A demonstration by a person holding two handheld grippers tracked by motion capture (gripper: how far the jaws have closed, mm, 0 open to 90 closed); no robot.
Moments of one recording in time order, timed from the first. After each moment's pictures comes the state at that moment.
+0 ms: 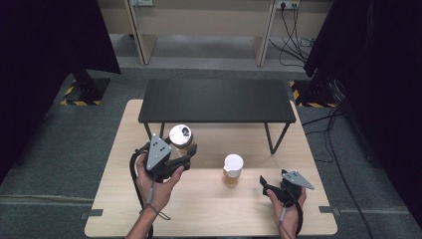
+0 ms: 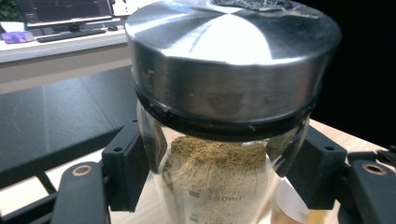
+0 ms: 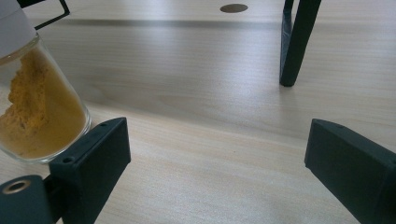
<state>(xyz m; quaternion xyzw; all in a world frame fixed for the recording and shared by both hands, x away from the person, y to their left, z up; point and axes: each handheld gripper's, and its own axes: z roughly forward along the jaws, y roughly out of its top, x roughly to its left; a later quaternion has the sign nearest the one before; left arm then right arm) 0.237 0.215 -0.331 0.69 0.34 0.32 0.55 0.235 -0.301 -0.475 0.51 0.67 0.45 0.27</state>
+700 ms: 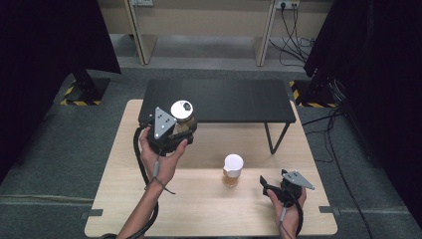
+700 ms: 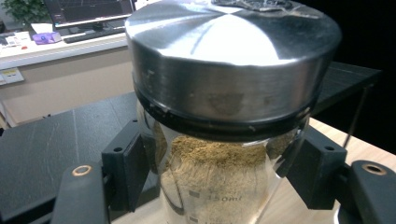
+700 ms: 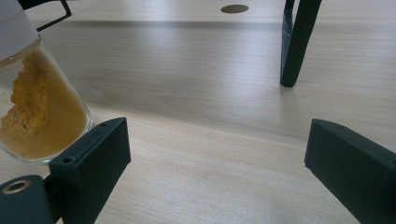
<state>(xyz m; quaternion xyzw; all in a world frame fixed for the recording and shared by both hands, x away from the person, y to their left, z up) 0.282 0.195 -0.296 0.69 0.37 0.35 0.52 0.235 -0.303 -0.475 0.51 0.67 0.46 0.27</state>
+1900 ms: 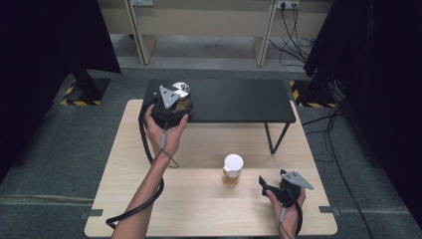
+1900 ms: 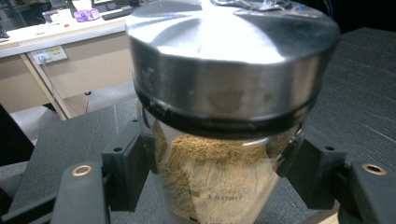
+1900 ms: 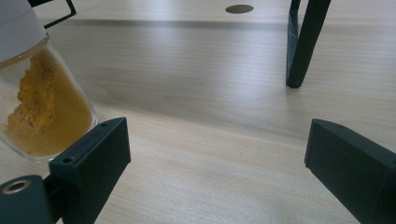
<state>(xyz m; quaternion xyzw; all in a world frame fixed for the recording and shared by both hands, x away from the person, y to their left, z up) 0.349 0.176 -0.289 0.68 0.42 0.38 0.46 0.235 -0.302 -0.475 0.51 0.68 0.46 0.27</state>
